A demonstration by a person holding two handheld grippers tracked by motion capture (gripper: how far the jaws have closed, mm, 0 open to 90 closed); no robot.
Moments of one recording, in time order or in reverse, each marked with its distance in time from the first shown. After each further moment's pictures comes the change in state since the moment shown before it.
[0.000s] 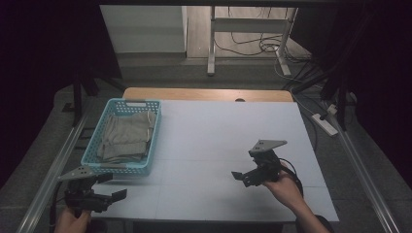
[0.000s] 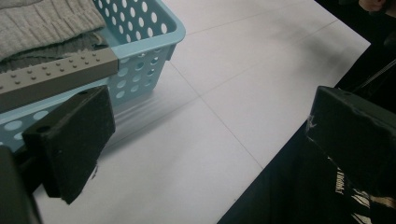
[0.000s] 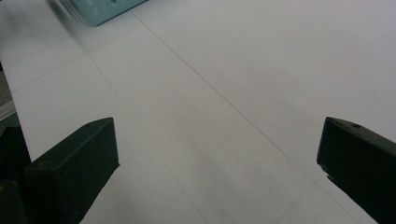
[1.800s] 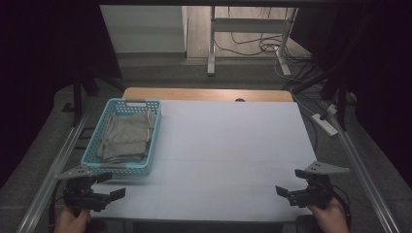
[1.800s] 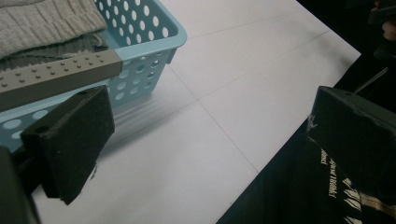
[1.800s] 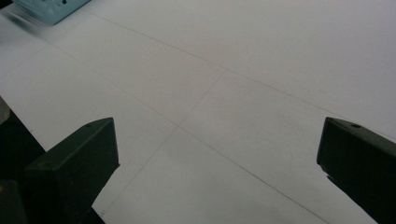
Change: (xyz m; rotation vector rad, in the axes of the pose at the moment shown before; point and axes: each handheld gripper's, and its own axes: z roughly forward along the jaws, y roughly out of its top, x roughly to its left) left arm 0.004 -0.001 -0.002 -0.021 -0.020 -0.030; right arm -0.022 -0.090 -0.096 -0.073 -0.142 0.217
